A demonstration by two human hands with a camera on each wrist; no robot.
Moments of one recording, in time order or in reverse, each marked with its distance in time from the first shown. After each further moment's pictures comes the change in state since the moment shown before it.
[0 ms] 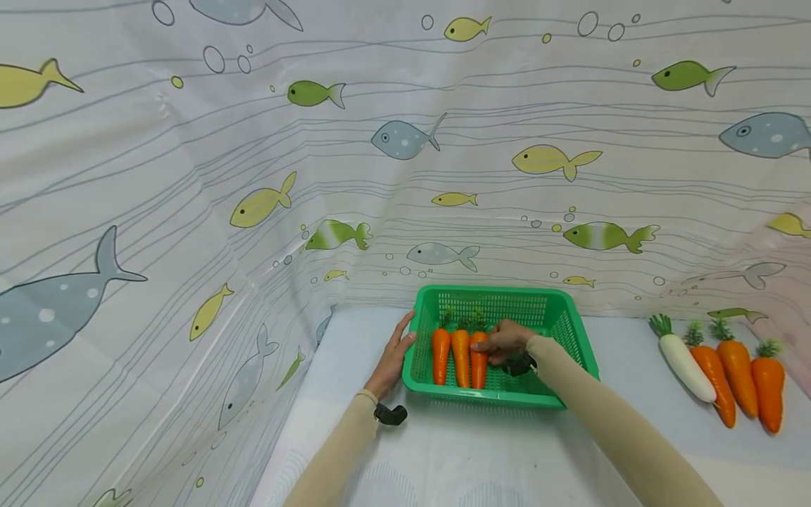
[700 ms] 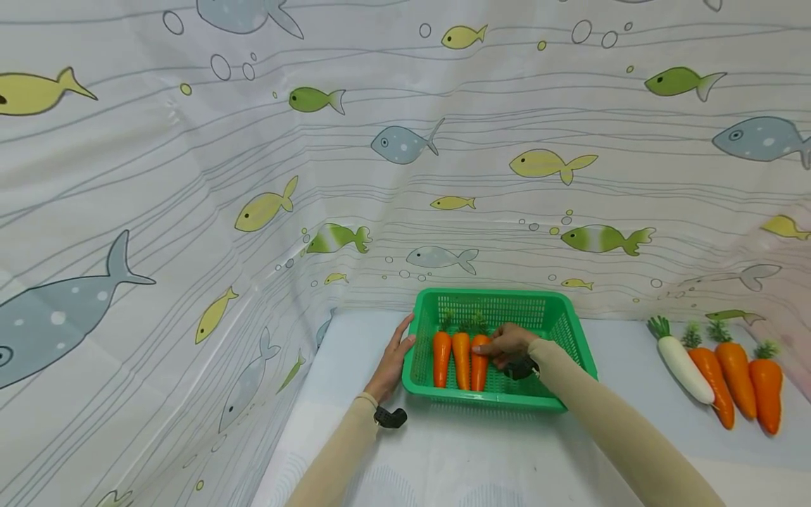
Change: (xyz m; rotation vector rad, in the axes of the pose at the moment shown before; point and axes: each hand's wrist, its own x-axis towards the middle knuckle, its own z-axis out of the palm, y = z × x) left_hand -0.004 0.002 0.001 0.008 0.014 0.013; right_hand -0.013 0.001 -0.001 -0.012 0.009 -0.009
